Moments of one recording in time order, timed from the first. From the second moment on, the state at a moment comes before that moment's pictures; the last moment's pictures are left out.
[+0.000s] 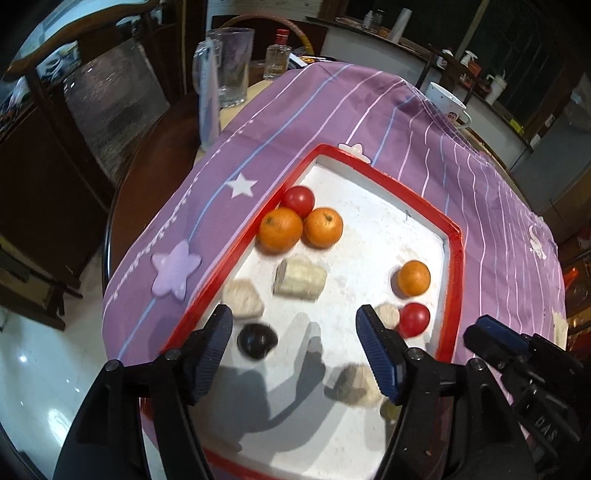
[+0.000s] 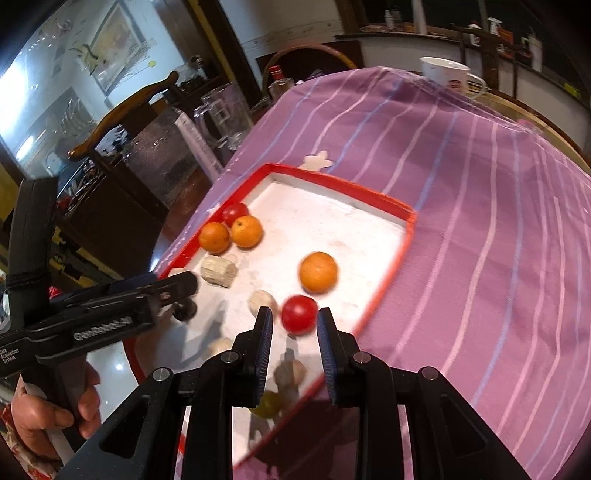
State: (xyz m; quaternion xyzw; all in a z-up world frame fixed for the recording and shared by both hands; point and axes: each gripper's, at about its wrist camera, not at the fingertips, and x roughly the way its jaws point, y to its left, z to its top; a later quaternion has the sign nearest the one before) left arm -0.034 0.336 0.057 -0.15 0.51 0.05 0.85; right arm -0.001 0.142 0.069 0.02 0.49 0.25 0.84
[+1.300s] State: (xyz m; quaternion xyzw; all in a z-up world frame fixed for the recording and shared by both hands) left arm -0.119 0.199 0.160 -0.08 0.39 0.10 0.91; right arm -0.080 0.031 0.104 0.01 0.45 0.22 0.87
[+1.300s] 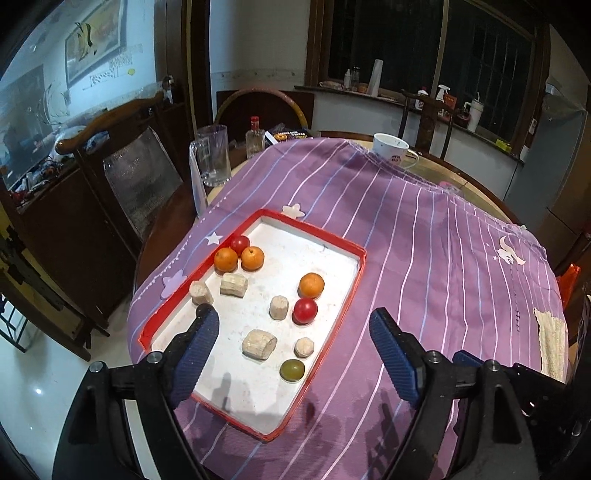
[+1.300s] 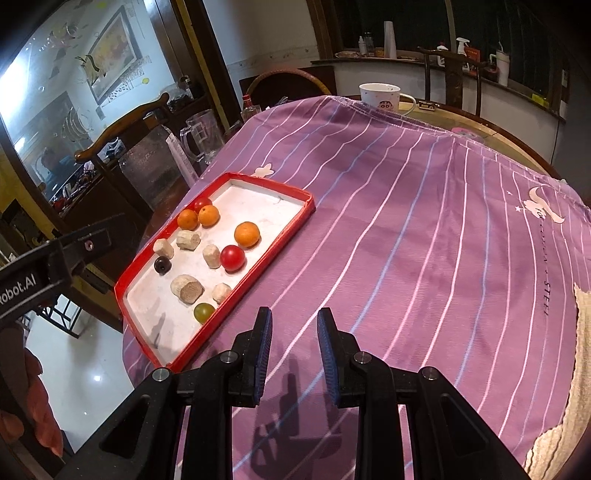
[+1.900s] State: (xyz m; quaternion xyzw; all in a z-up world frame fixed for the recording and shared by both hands) left arm -0.165 0.186 0.208 -0.04 0.24 0.24 0.94; right arm -0.089 0.030 0.112 -0.01 0.43 0.24 0.87
